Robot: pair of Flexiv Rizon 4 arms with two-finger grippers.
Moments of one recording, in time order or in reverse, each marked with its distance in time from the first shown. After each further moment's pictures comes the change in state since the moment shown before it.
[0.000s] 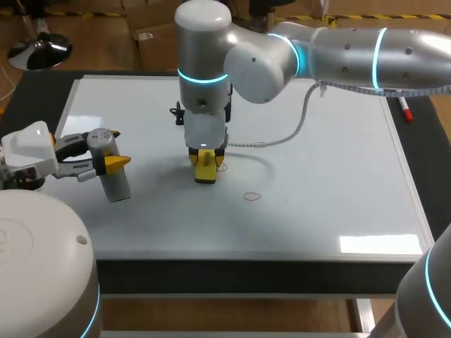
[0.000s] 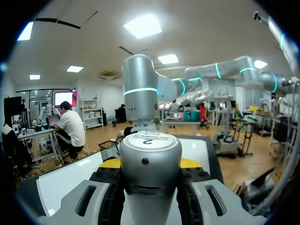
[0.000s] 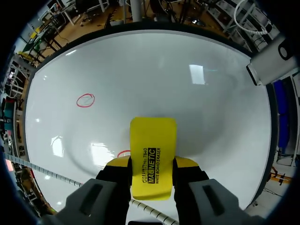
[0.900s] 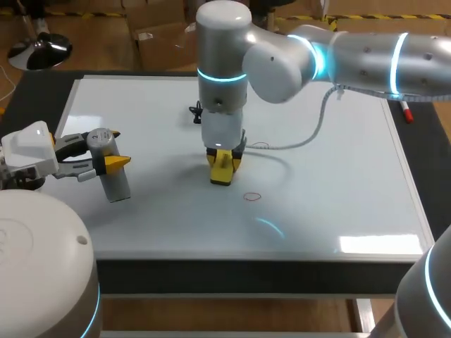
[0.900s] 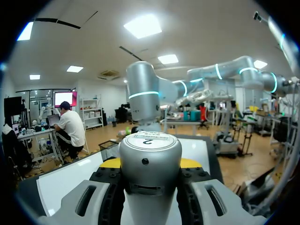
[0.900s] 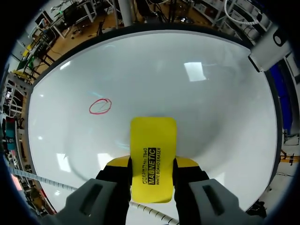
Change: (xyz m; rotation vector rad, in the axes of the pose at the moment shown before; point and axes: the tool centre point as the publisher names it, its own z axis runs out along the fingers) left arm 0.000 0.000 0.000 0.000 0.000 0.000; right arm 0.046 0.000 0.005 -0.033 0.013 0.143
